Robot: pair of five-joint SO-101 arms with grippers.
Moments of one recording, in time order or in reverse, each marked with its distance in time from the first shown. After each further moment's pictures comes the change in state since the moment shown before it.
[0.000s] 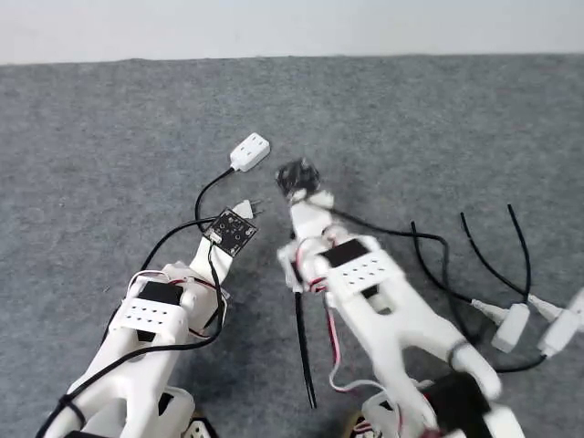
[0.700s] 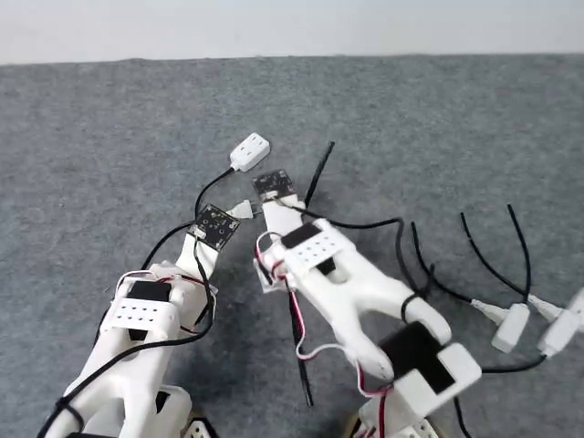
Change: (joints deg) left arm -4.8 0.0 -0.1 0.0 0.0; right arm -3.9 19.2 -15.6 8.2 -12.1
